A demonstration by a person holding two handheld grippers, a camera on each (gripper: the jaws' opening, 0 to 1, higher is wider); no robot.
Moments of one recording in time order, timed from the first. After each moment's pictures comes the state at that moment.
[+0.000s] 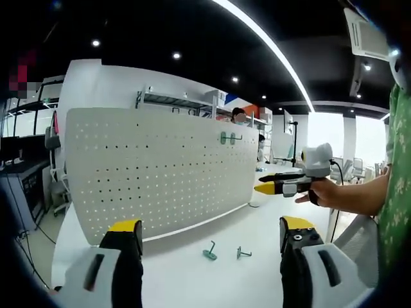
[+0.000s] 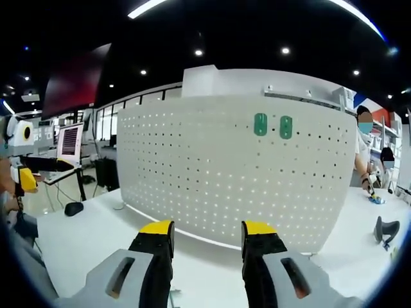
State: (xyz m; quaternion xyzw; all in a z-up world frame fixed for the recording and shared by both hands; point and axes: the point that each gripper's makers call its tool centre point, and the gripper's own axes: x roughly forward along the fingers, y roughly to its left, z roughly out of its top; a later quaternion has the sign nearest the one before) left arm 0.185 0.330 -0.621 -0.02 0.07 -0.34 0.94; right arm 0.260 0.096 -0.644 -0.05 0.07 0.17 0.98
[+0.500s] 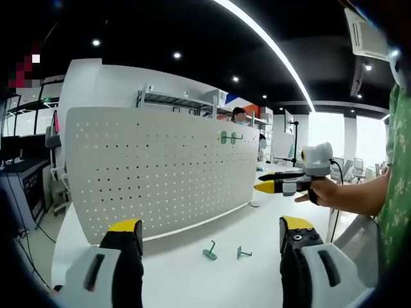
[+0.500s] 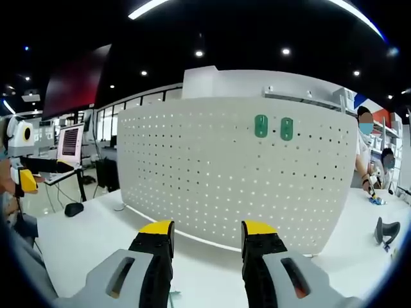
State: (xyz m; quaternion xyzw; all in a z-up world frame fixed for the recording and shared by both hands) left arm 0.186 0.331 -0.622 -0.02 0.07 -0.34 0.94; right arm 0.263 0.099 -0.642 -0.05 0.07 0.18 0.98
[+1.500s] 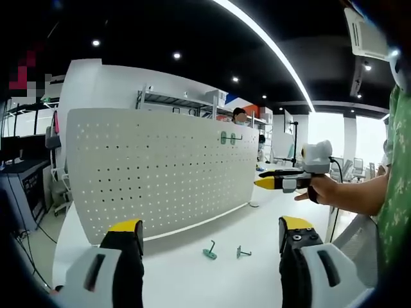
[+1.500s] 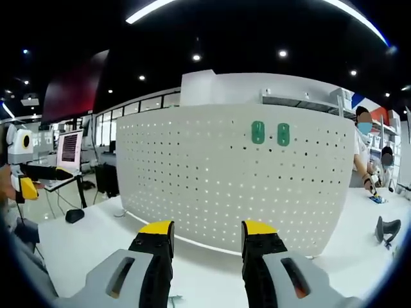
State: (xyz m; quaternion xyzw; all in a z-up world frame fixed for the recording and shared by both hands) left arm 0.184 0.333 -0.621 -0.02 0.07 -0.34 0.94; right arm 0.261 0.097 -0.631 -0.03 0.05 0.17 0.98
